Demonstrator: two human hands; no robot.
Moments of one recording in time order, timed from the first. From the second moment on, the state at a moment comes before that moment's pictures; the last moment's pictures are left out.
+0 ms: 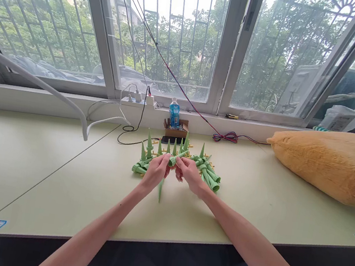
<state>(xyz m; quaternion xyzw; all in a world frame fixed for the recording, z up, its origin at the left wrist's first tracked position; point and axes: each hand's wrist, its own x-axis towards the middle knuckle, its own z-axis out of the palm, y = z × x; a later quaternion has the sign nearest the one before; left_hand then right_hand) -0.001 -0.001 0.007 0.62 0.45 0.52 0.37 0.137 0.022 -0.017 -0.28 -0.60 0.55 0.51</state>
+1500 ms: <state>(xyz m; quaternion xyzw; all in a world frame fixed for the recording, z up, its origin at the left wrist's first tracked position) -0.003 0.006 0.001 0.64 0.43 0.52 0.37 0.135 0.020 -0.019 -0.38 -0.65 0.34 0.56</state>
